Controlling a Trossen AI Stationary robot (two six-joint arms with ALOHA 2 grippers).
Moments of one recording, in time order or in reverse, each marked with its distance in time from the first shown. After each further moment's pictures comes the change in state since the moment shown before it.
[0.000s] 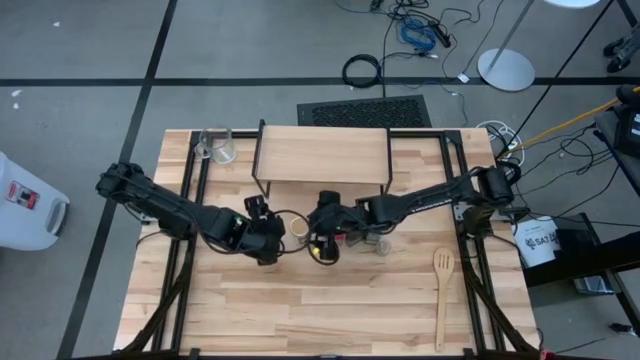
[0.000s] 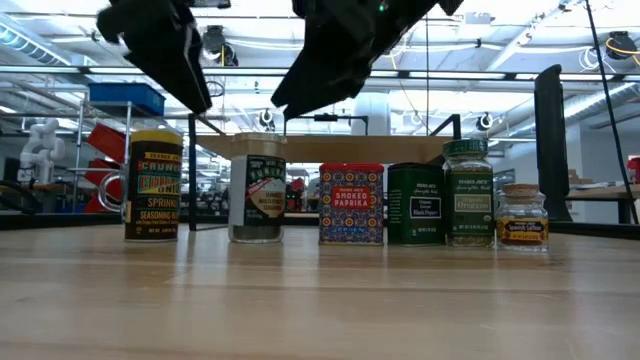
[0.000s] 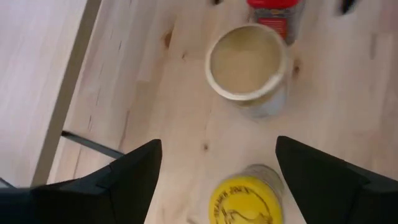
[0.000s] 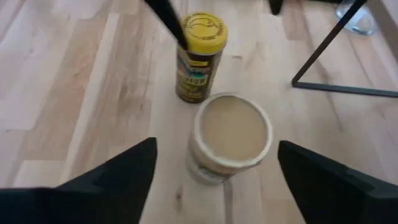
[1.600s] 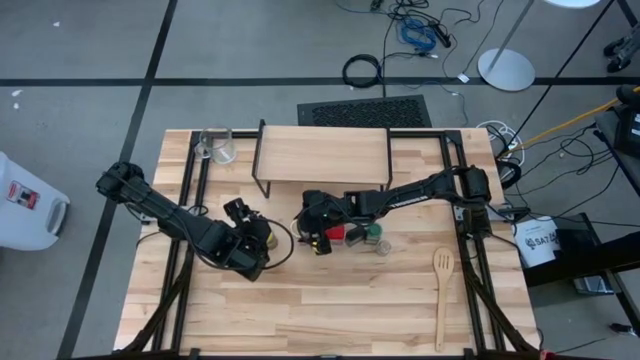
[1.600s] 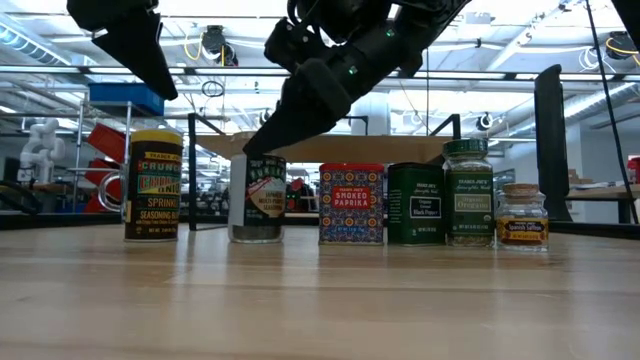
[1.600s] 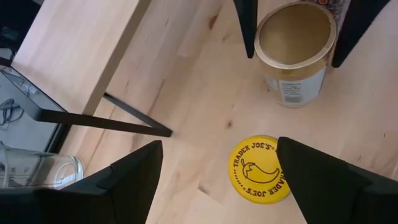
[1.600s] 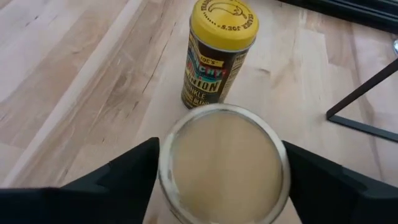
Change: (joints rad) left arm -0.134 0.000 0.027 -0.253 -0.153 -0.400; right arm -0.103 0.152 0.000 0.202 -0.233 -0.246
